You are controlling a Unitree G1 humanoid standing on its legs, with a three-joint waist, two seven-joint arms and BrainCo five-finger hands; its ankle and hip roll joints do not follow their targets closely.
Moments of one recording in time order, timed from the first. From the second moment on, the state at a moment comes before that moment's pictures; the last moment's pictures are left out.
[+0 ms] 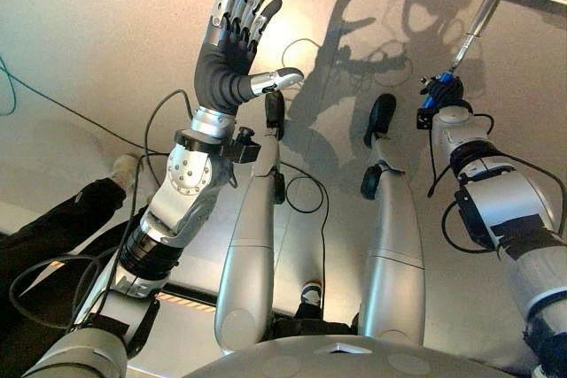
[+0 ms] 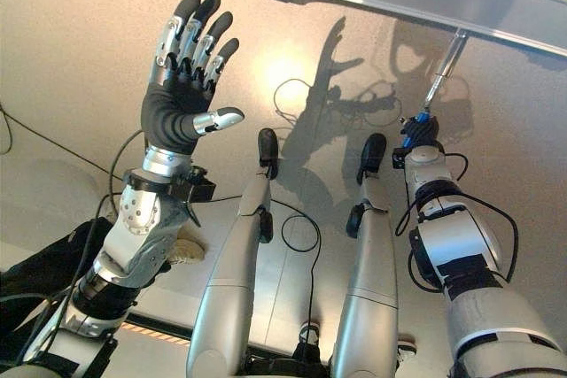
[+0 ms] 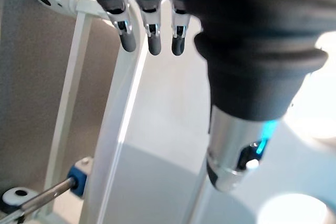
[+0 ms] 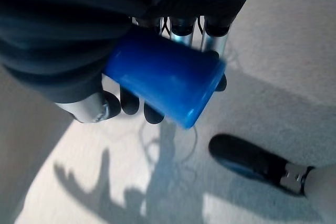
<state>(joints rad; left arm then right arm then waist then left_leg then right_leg) -0.47 0.46 -0.36 -0.33 -0.53 -0.30 0.21 -1.11 -0.43 0.34 1.35 0.29 0.01 -0.27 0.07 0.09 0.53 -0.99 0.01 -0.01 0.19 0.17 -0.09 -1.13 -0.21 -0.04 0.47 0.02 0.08</state>
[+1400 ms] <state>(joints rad) -0.28 0.43 -0.21 -0.36 -0.53 -0.35 0.15 -0.30 -0.41 0.20 0.04 0.62 -0.25 -0.13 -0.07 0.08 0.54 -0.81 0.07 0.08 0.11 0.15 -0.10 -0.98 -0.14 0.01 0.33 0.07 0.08</state>
